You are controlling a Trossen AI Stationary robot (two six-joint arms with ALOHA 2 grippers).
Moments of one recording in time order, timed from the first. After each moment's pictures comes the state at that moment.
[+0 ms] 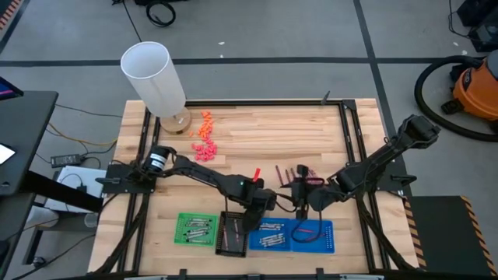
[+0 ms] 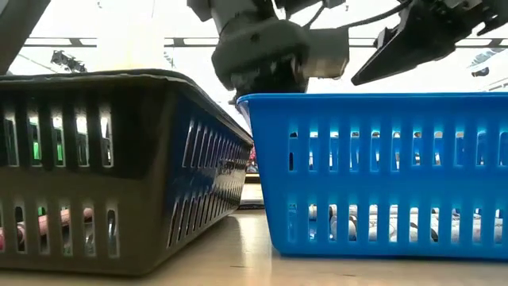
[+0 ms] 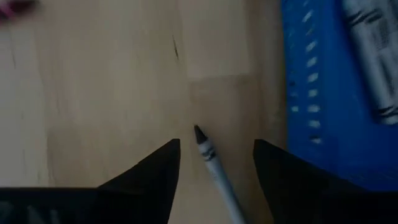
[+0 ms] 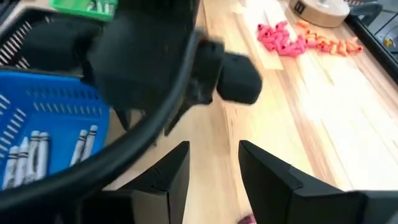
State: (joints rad) left arm -0.25 2.17 1.66 -0.65 -0.02 -0.14; right arm 0.53 1.34 0.71 -0.10 0.59 0.26
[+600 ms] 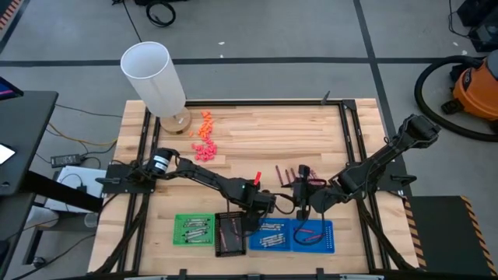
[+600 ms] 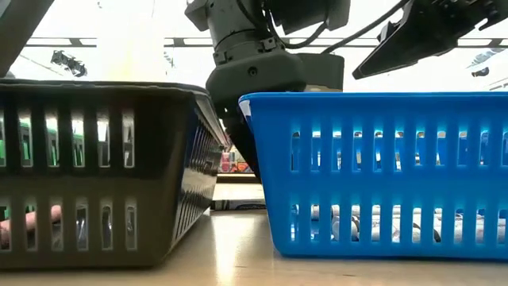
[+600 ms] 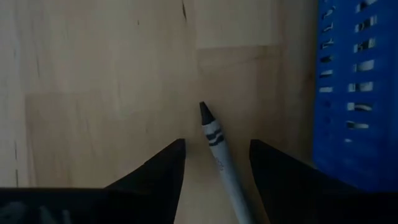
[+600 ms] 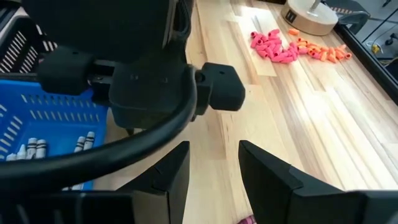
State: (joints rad) left arm -0.26 2.21 1.66 -0.70 -0.04 -0.21; right arm 0.55 1.33 0.71 -0.10 0.64 0.27
